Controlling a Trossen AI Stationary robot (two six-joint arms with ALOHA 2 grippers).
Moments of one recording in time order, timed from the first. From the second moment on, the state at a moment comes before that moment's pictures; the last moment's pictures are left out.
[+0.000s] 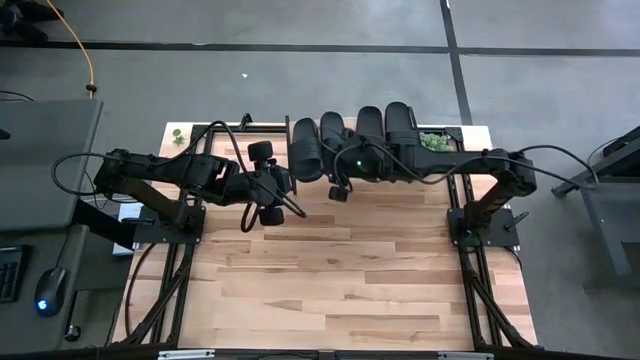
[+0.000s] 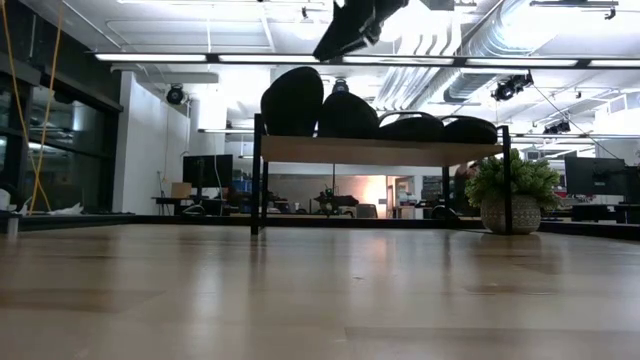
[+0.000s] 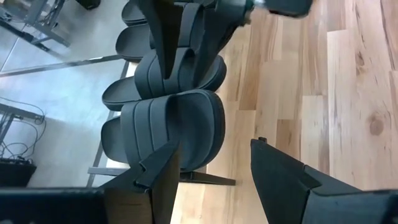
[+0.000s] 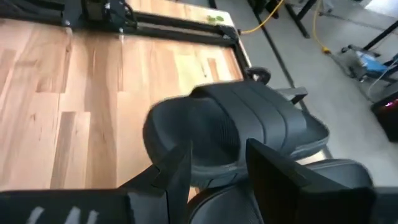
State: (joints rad) left arm -0.08 1.42 1.58 -1.05 -0.61 0.02; right arm -0.09 1.61 1.46 -0.43 0.27 -0.21
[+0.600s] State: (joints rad) left arm -0.08 1.42 1.58 -1.07 -0.59 0.00; right arm -0.18 1.75 1.46 -0.39 0.18 -0.17
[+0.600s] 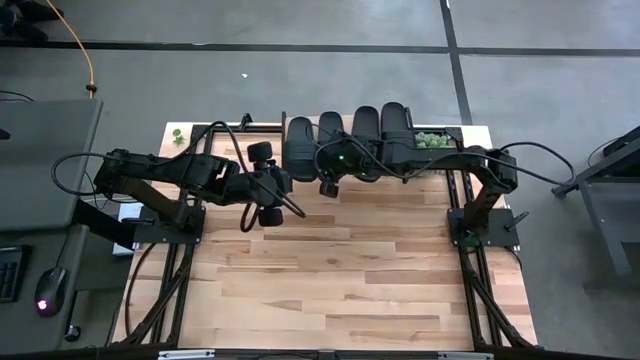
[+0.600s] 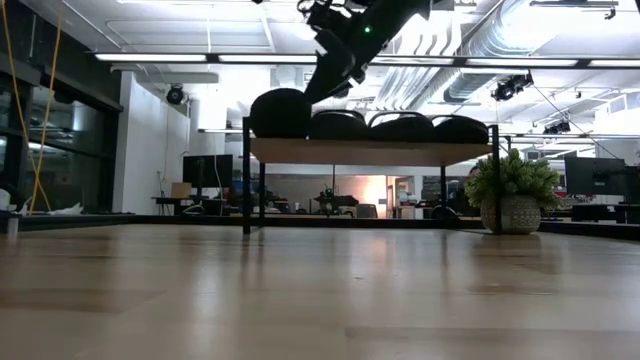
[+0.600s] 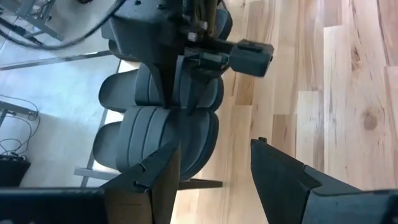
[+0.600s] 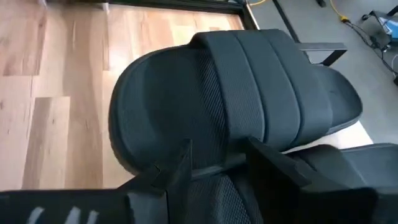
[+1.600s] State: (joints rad) left arm -0.13 1.42 1.58 -1.10 -0.61 -0.03; right arm -0.19 1.78 1.46 -0.42 0.20 -0.14
